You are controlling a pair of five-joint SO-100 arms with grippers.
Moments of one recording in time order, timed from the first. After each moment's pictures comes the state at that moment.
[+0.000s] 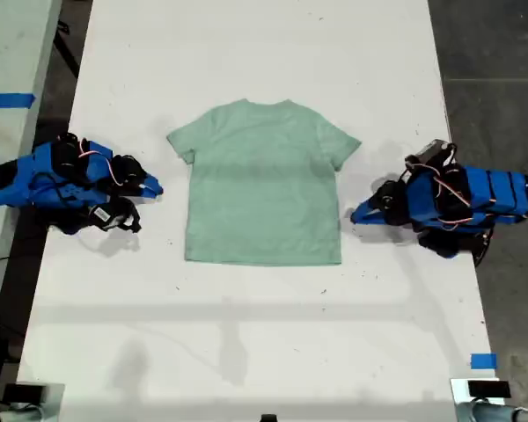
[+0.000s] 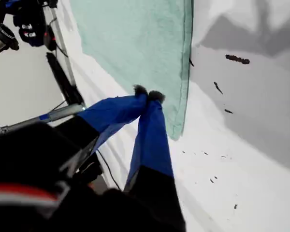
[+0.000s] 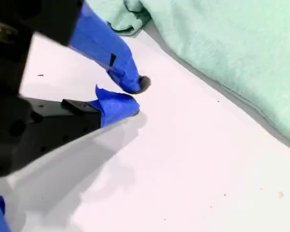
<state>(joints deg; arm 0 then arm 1) -4.7 190.9 172.8 76.6 -13.6 4.6 193.1 172.3 70.5 22.6</state>
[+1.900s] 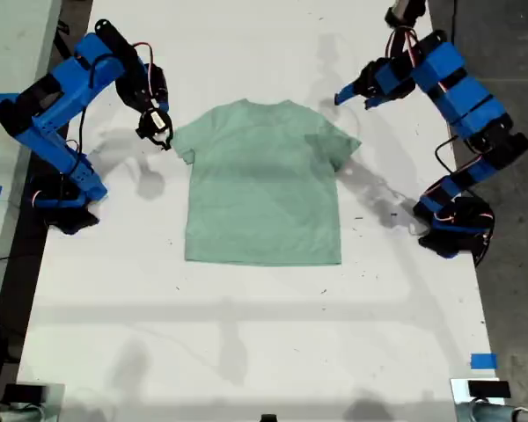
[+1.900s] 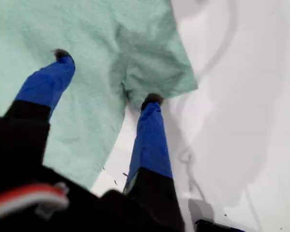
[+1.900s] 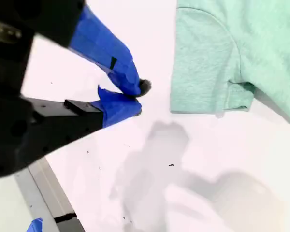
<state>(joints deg) -38.0 97.1 83.6 92.5 24.9 56.9 101.0 84.9 88.8 -55.0</state>
